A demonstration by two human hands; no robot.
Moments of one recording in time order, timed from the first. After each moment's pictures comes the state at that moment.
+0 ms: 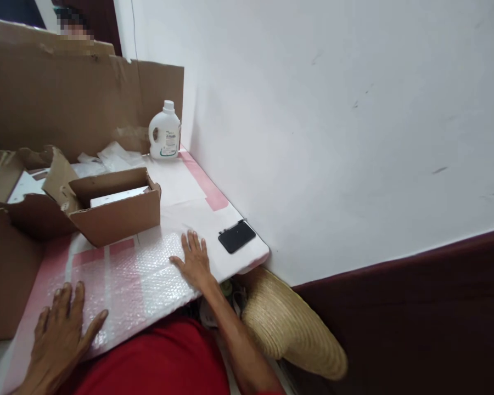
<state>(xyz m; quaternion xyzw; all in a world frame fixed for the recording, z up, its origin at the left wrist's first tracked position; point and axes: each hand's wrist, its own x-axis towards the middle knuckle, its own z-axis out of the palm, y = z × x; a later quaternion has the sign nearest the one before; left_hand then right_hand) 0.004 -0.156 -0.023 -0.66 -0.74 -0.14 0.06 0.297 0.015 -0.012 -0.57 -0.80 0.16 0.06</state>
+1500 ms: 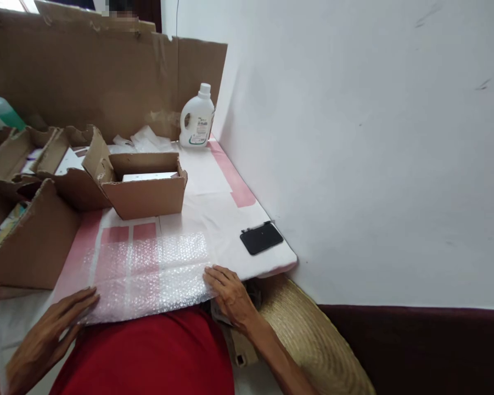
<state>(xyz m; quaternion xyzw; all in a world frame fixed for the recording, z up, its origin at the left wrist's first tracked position) -0.054 -0.218 0.000 -0.78 -0.60 -0.20 -0.04 0.394 -0.056 -0.019 -0.33 -0.91 0.18 0.18</state>
